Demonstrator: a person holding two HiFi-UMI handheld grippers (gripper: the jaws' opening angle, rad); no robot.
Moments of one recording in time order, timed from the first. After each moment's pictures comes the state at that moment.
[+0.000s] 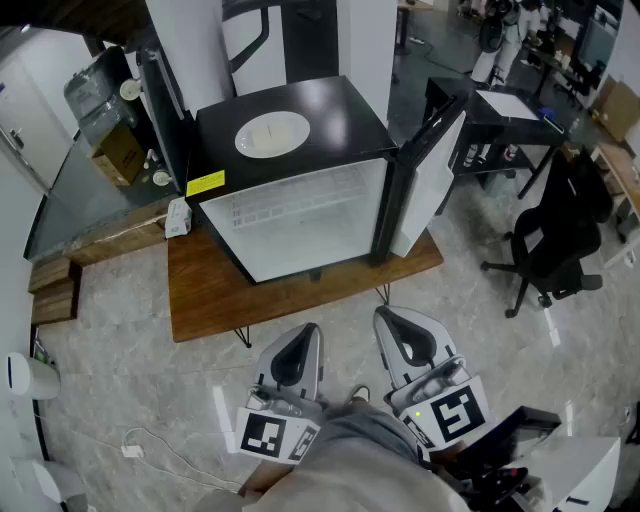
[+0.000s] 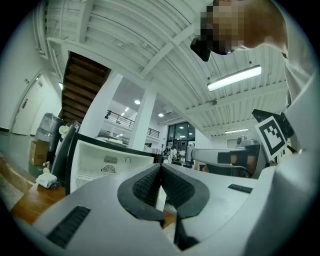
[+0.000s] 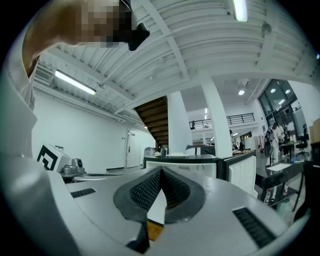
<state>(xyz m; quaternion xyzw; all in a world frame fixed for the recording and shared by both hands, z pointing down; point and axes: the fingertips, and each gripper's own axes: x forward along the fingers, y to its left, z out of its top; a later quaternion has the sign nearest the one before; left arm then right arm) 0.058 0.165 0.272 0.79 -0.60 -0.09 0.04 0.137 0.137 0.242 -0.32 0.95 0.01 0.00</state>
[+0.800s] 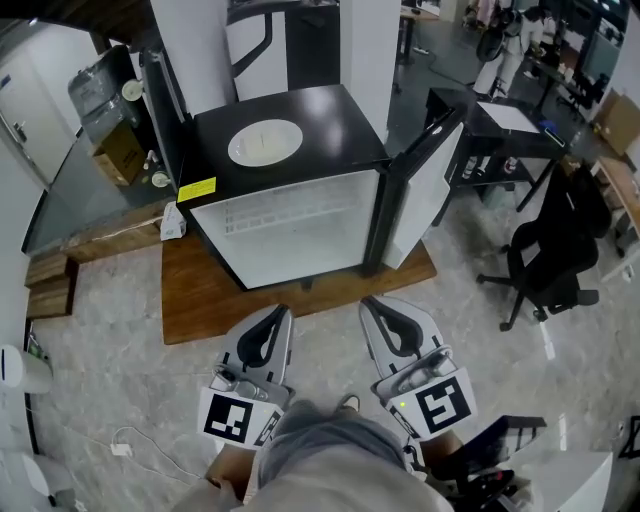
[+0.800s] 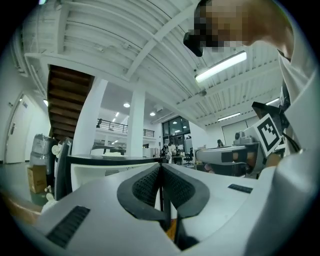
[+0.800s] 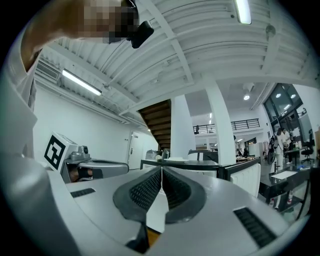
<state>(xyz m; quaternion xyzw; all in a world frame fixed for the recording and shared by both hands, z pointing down) 0.040 0.130 0.248 0.80 -0.60 -0.02 -0.04 0.135 0.103 0.240 -0.30 0.95 0.03 0.02</state>
